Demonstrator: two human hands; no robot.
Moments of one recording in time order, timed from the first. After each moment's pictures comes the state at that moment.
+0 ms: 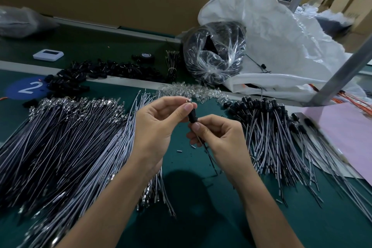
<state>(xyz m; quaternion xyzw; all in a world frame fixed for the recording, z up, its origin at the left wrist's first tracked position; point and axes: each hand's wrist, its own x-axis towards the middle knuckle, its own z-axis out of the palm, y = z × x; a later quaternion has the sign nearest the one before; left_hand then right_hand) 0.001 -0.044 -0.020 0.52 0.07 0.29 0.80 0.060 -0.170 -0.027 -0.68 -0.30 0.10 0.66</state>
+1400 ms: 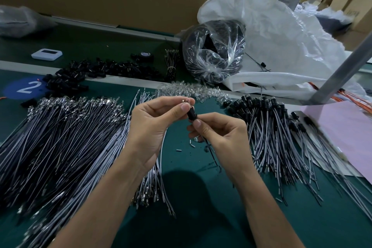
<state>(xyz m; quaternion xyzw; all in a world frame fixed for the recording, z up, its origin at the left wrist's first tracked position) 0.001 -0.034 -0.019 0.50 0.03 0.26 0.83 0.062 -0.171 -0.027 -0.65 -0.31 0.07 0.69</state>
